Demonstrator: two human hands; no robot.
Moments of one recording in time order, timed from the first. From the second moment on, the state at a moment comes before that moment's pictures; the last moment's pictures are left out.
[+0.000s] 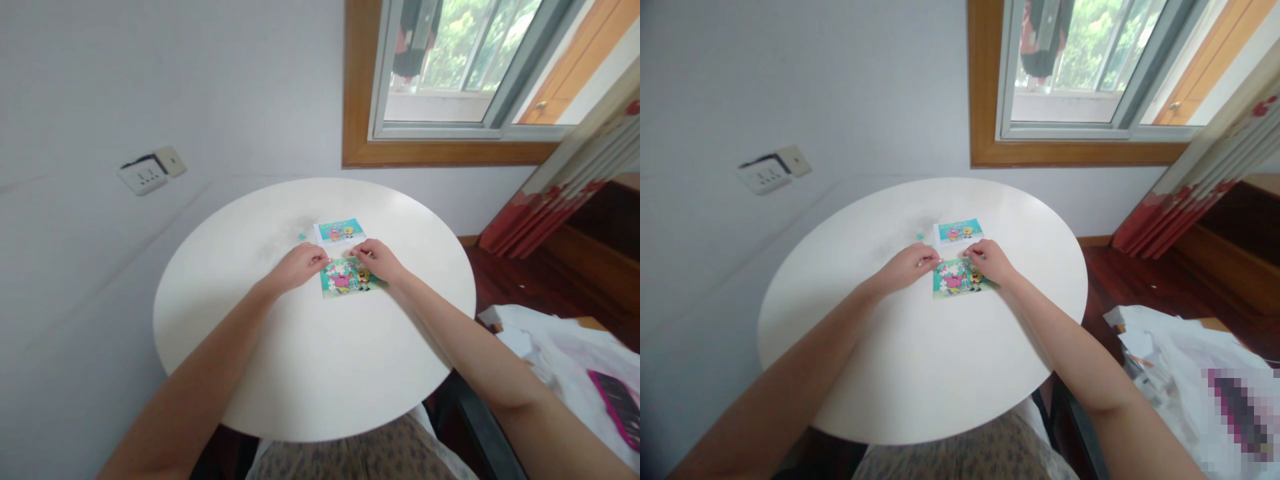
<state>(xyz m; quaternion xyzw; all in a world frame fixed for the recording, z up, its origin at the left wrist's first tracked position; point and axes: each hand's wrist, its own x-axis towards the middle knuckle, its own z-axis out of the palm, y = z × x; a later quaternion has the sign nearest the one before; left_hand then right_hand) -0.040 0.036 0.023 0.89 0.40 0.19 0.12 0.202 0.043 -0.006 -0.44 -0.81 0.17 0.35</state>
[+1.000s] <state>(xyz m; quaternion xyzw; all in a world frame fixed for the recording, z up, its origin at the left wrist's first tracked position) -0.044 0.040 0.018 0.90 0.37 0.20 0.06 0.206 0.045 -0.007 -0.46 -0.79 0.18 0.37</state>
